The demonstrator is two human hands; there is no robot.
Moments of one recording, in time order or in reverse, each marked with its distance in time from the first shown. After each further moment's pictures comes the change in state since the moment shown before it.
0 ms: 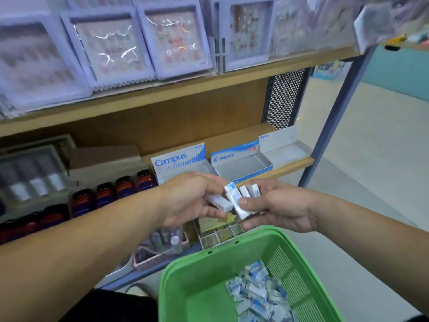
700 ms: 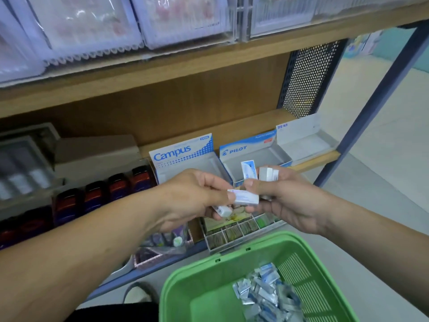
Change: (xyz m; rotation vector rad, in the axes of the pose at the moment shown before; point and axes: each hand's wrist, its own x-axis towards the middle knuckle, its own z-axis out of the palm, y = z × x) left_hand 0.043 -0.009 -0.039 0.154 0.087 0.025; right_hand 0.061 -0.001 -0.011 0.237 0.196 -0.119
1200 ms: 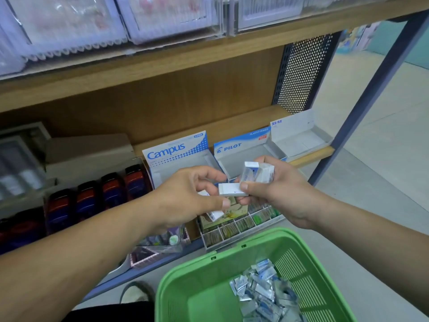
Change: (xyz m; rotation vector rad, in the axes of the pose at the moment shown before) left_hand -0.004 -0.003 0.001 0.386 0.092 0.137; right_hand 0.003 0.006 -0.007 -0.248 0.080 -0.180
